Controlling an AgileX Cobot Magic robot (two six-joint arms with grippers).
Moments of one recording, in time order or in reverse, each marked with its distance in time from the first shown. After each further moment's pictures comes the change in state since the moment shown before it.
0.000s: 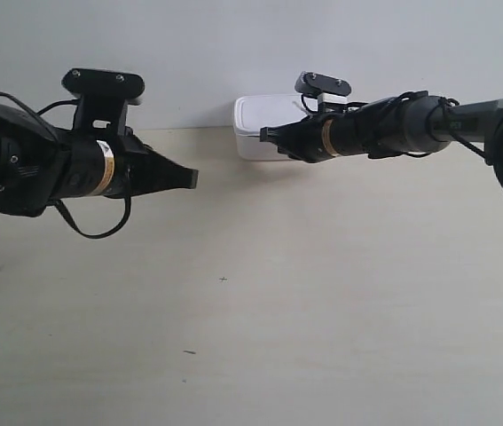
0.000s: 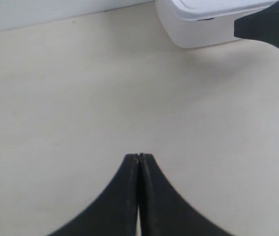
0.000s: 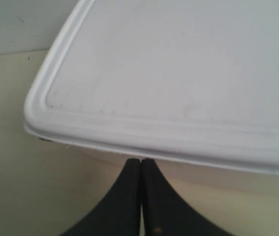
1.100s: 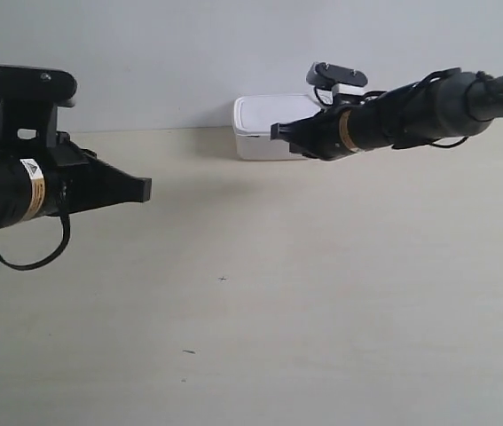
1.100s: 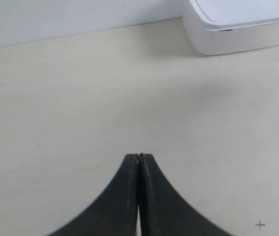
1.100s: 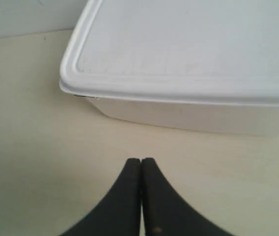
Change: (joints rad) left arm -0.065 -0.274 0.246 -0.002 0.142 -0.042; right arm 0.000 -0.219 0.266 0.000 0.005 -0.041
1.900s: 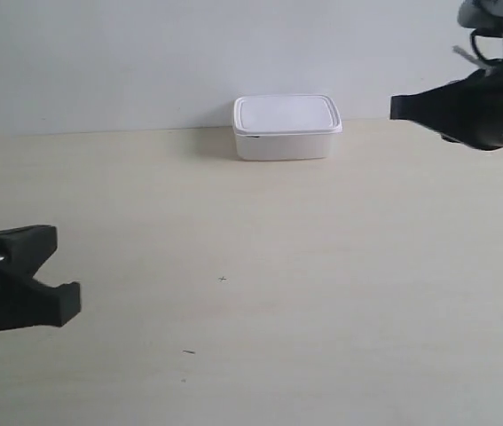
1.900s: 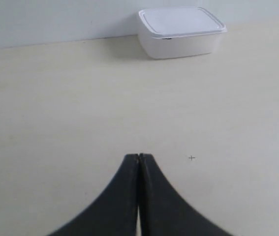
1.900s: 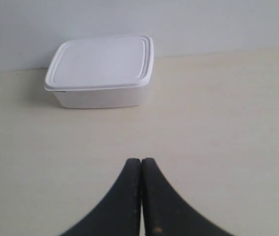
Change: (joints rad) left arm -0.382 -0.499 0.411 -0.048 0.240 -0.153; right arm 0.000 -0.912 0.817 0.000 0.315 -0.051
